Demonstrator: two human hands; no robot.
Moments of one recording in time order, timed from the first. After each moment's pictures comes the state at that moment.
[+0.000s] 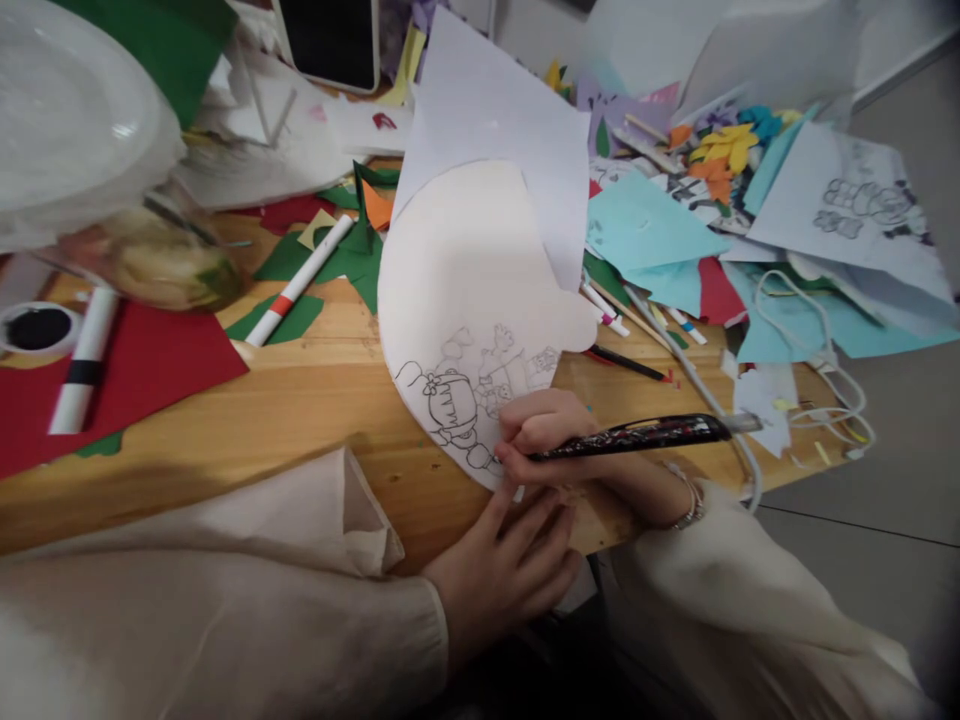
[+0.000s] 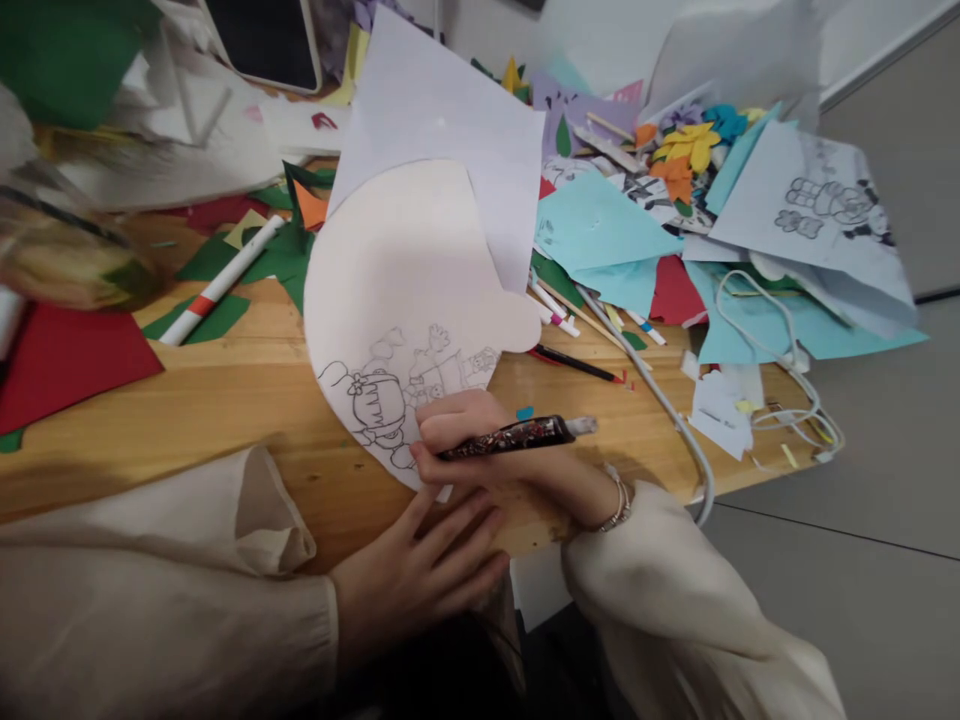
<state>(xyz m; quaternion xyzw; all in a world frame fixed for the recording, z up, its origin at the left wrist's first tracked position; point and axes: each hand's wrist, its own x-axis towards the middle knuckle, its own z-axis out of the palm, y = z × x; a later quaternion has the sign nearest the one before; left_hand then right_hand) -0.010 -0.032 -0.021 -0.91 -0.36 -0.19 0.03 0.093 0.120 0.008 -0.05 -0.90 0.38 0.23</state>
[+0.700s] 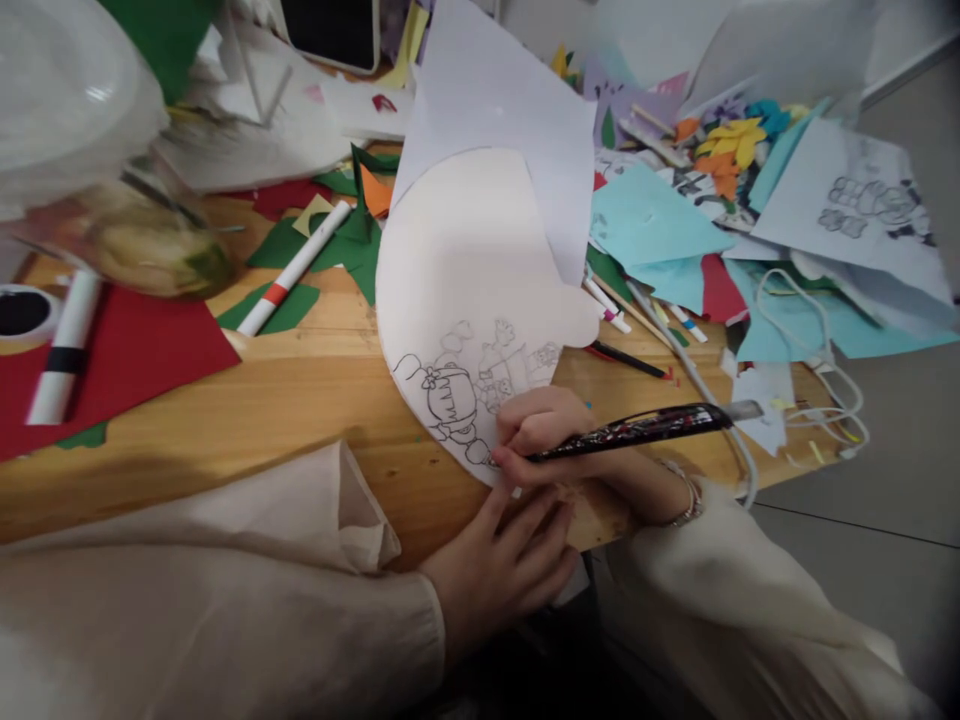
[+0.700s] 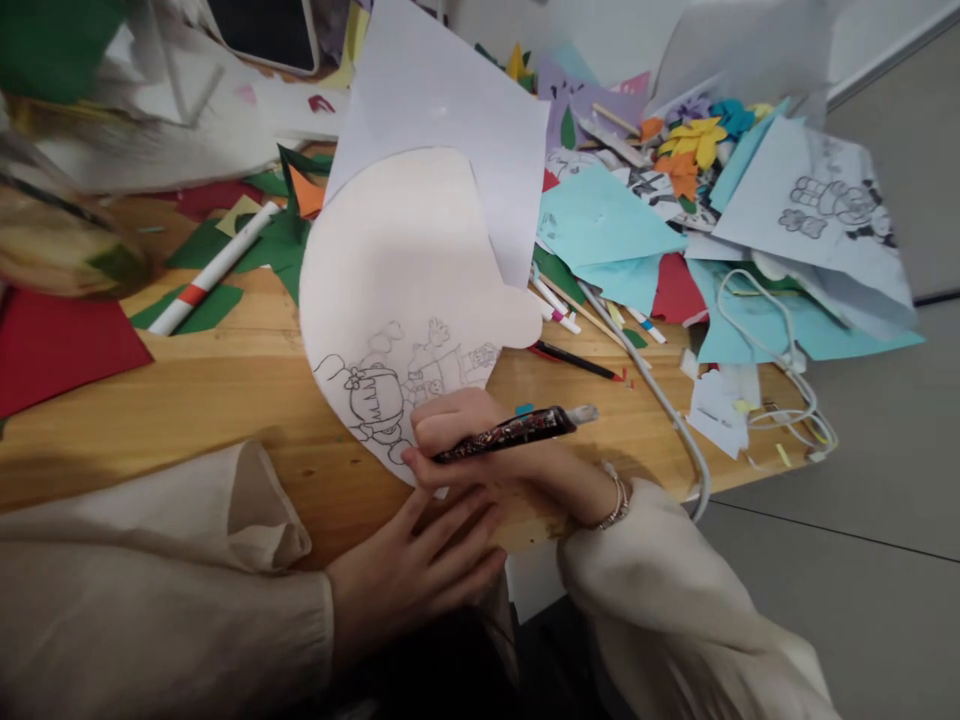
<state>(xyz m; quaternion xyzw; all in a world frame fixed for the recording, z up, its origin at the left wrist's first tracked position) -0.011 -0.032 -0.021 -0.91 -0.36 -0.18 0.02 0.092 0.119 0.012 -0.04 -0.89 0.40 0.21</state>
